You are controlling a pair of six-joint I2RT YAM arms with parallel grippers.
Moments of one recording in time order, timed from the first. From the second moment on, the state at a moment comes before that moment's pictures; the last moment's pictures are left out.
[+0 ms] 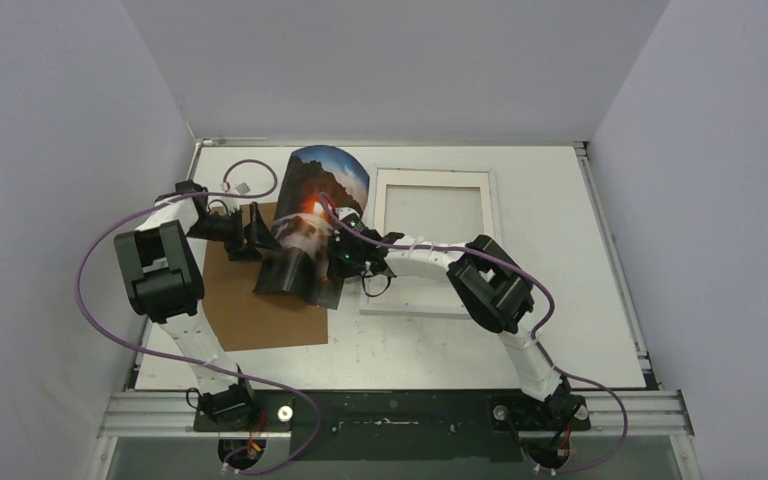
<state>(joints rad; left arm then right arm) 0.28 1.97 1.38 -0.90 0.81 0.22 0.89 2.19 1.52 -0.13 -0.11 0.56</state>
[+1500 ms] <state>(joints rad) 0.22 1.89 1.50 -1.35 1.14 0.57 0.83 2.04 1.35 -0.14 -0.09 0.59</state>
